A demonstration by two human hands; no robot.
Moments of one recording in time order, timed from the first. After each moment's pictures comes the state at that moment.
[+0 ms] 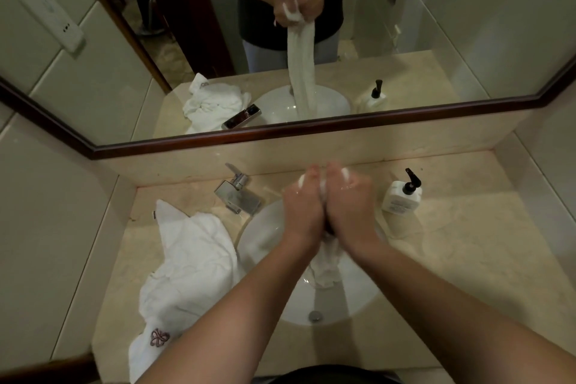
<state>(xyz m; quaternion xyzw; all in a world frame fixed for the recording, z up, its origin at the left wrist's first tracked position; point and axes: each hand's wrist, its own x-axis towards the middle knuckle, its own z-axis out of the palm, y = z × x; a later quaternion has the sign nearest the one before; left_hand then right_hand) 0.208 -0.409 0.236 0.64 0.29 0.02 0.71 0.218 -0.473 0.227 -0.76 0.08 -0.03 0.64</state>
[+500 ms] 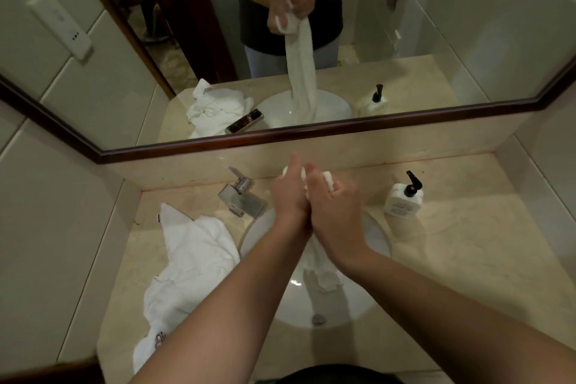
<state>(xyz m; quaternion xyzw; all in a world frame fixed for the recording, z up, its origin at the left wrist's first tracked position) 0.220 -0.402 0.251 0.61 0.33 0.02 0.72 0.217 -0.460 0.242 -0.74 0.05 -0.02 0.67</state>
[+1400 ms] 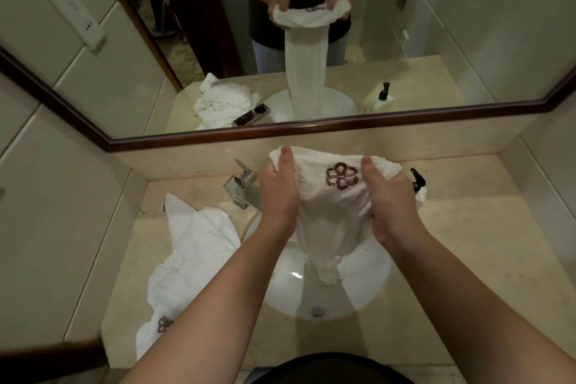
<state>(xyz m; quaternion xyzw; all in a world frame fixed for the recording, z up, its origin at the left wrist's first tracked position) 0.209 -0.371 0.238 0.64 0.31 0.10 0.69 0.223 -0.511 0.237 -0.60 0.20 0.06 0.77</state>
